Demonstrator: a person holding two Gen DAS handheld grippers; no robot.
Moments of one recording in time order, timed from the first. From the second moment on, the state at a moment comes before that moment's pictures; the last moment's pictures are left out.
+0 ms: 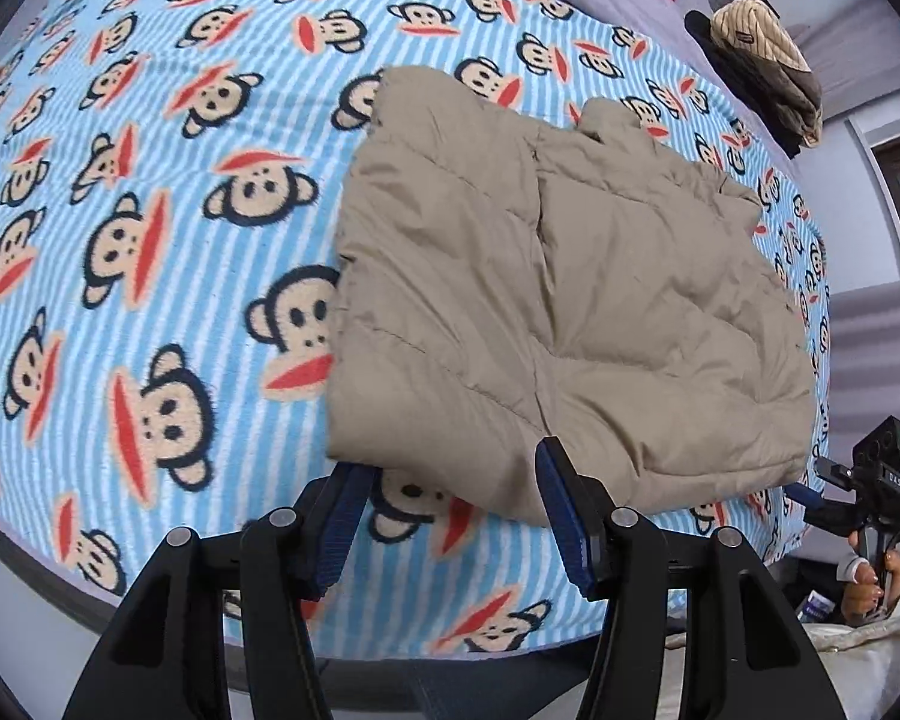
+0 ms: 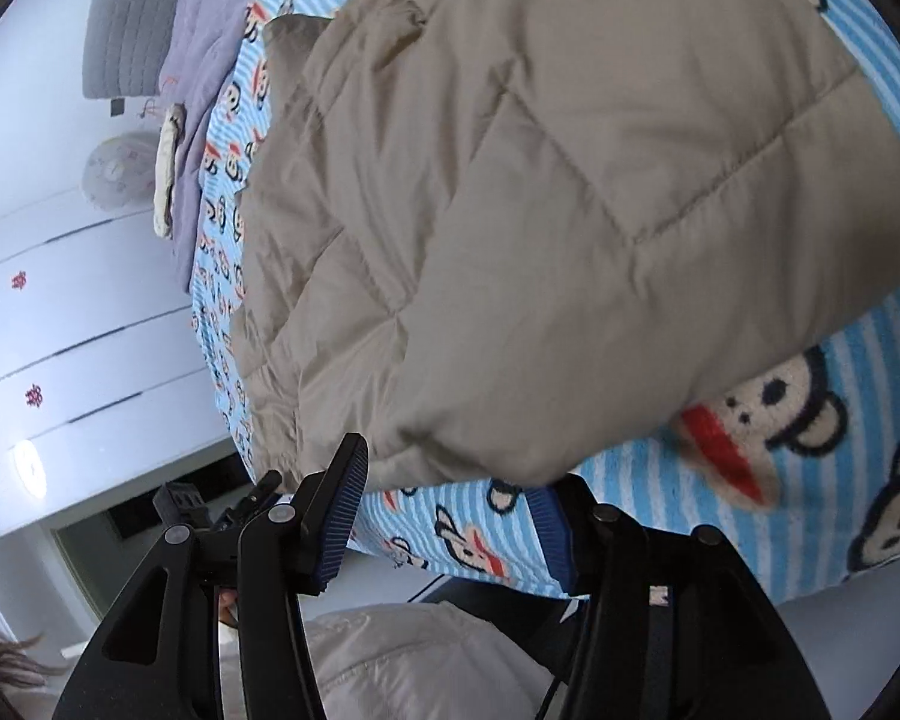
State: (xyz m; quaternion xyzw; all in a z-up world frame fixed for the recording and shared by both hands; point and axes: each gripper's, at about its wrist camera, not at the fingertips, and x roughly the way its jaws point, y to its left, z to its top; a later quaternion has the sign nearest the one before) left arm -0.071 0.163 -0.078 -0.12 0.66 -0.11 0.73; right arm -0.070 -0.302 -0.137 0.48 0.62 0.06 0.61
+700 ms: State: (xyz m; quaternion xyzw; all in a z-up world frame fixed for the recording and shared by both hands) left arm -0.054 0.184 -0.144 -0.09 0.67 -0.05 0.73; right arm -0.034 -0.197 -0.109 0.27 0.66 0.12 0.69
